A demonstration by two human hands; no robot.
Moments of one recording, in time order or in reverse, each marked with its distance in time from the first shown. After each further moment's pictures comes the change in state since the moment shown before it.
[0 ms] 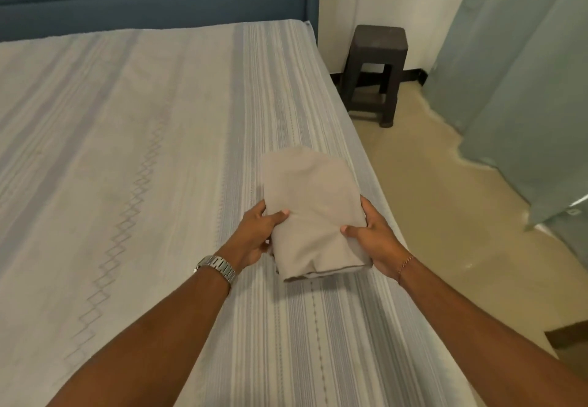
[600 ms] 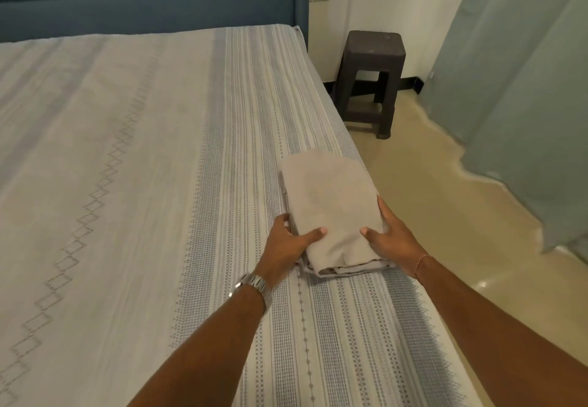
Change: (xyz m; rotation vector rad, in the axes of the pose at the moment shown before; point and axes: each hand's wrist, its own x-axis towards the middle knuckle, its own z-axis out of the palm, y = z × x) left_hand 0.171 -0.032 0.056 0.118 0.037 0.083; right_hand 0.169 0.046 -0.070 -0.344 0.088 -0.020
